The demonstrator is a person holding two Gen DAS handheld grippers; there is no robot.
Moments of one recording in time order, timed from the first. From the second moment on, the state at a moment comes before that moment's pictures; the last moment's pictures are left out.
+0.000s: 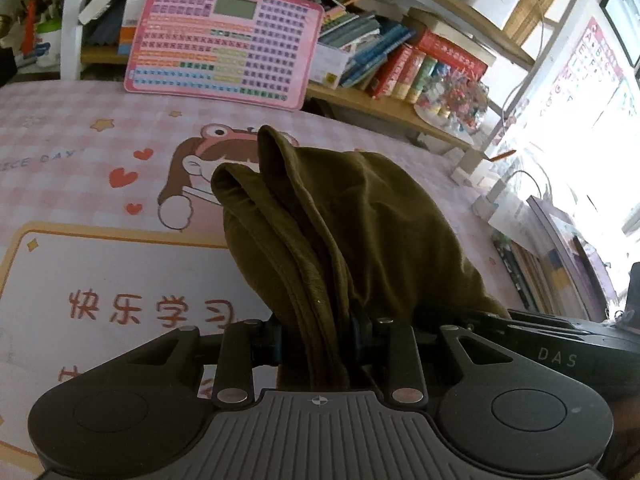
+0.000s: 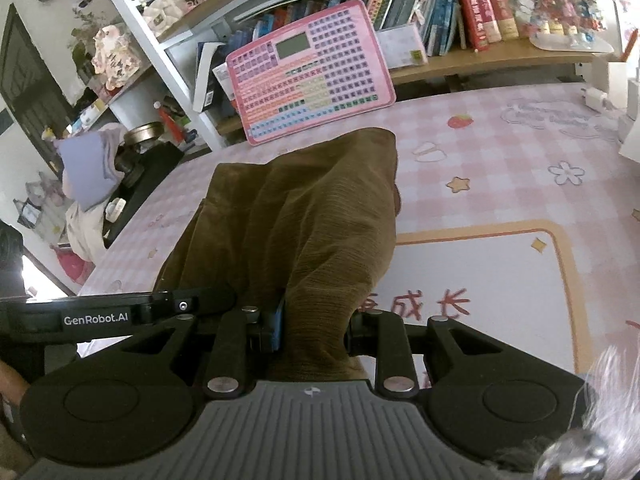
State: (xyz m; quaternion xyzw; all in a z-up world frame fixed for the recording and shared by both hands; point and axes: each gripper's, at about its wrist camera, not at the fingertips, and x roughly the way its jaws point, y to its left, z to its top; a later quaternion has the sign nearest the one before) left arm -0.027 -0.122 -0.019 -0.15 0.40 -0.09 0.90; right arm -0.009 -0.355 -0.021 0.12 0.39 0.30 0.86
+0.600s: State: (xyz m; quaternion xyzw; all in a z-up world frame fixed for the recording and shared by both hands) left arm -0.010 -0.128 -0.015 -0.13 0.40 -0.12 0.90; right arm -0.003 -0.369 -0.017 0.13 0.37 0.28 0.88
